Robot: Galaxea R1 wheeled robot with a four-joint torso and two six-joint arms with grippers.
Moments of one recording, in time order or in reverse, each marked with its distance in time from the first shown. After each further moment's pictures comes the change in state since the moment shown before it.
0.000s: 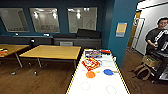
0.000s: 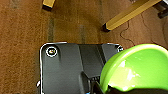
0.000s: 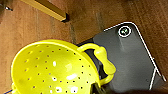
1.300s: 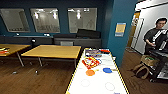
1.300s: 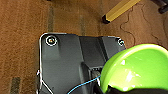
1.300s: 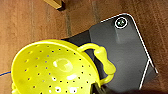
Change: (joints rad) left arm 0.092 0.107 -0.203 0.027 -0.125 0.000; right arm -0.042 0.056 -0.091 -0.051 0.002 0.000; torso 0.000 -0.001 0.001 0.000
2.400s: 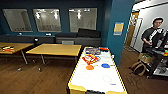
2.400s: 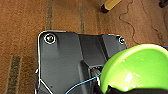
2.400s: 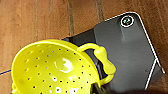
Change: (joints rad) left arm 0.014 0.067 -0.091 0.004 -0.008 0.001; right arm -0.006 0.012 0.003 -0.023 0.001 0.000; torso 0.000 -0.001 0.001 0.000
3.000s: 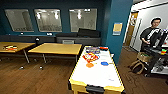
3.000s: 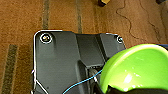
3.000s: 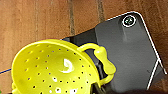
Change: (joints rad) left arm 0.001 0.023 -0.013 0.015 0.001 0.000; right arm -0.002 0.016 -0.014 -0.009 0.000 0.000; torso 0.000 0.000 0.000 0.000
